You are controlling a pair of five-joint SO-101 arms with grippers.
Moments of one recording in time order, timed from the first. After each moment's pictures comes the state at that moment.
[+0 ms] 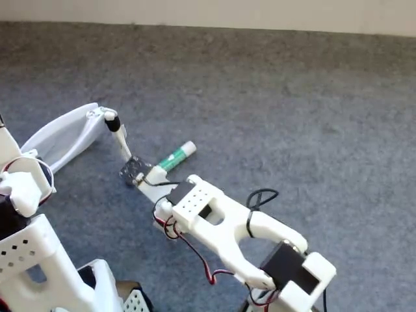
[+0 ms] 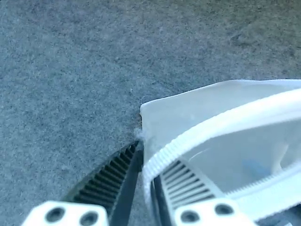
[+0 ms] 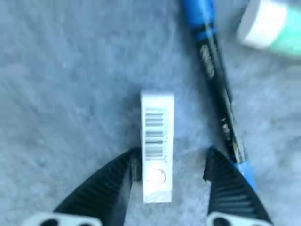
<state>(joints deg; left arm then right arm) -37.1 -52.3 27.1 80.9 -0.2 -53.6 -0.3 35.6 50.2 10.6</state>
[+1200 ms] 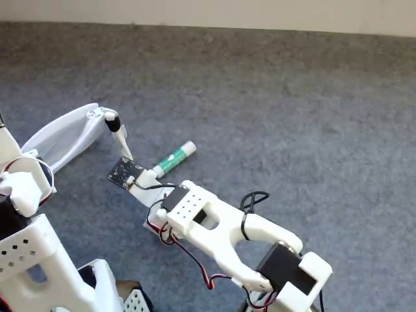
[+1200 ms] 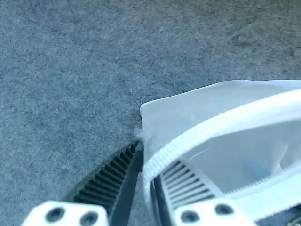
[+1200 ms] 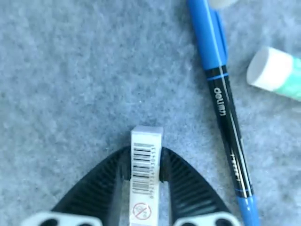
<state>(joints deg) -37.1 -52.3 27.1 80.9 -0.2 -56.4 0.1 35.6 42.5 10.2</state>
